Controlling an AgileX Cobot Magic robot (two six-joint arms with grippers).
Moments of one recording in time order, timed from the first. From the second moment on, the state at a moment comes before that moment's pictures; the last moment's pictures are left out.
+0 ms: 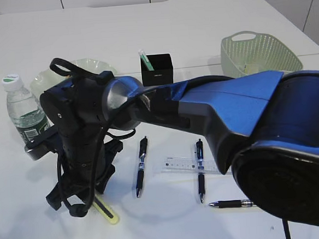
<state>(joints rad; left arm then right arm) -0.03 0.46 -0.53 0.23 0.95 -0.29 0.86 2.48 -2.11 0.06 1.15 -0.01</state>
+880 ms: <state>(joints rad) -0.03 0.46 -0.53 0.24 0.95 -0.29 0.86 2.49 -2.15 0.02 1.22 -0.01</state>
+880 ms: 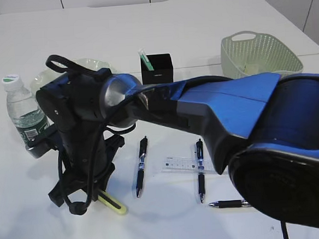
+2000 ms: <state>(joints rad) -0.03 0.46 -0.53 0.24 0.95 -0.29 0.81 2.27 -2.45 0.00 1.24 0.00</state>
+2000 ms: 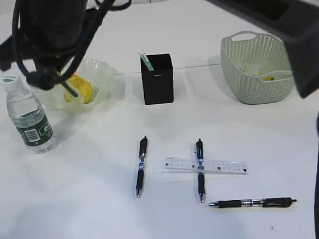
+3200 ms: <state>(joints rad) -0.03 0.46 -0.53 0.24 0.92 -0.29 0.49 2.17 -2.43 -0.14 0.75 -0.03</state>
